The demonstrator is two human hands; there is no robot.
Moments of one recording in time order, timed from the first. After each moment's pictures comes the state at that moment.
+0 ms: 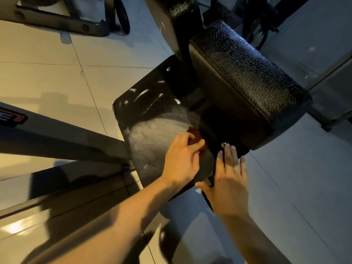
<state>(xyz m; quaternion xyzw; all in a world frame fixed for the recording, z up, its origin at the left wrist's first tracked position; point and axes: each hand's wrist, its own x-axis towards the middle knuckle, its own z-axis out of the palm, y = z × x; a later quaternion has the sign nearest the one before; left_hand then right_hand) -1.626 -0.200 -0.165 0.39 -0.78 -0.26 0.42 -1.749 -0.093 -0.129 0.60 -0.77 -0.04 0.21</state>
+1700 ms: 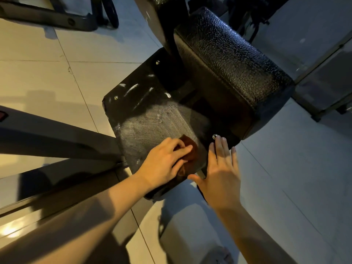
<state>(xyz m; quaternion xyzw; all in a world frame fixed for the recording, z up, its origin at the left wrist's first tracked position) -1.589 -0.204 -0.188 0.25 -0.88 -0.17 0.36 -1.753 -0.091 -0.133 0.62 -0.75 0.01 0.23</state>
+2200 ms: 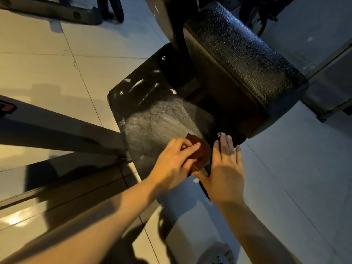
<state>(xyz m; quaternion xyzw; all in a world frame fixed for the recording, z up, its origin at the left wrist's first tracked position) -1.604 -0.181 -0.186 0.30 -0.83 -0.27 0.39 -1.751 -0.092 -0.130 0.61 -0.76 -0.01 0.21</state>
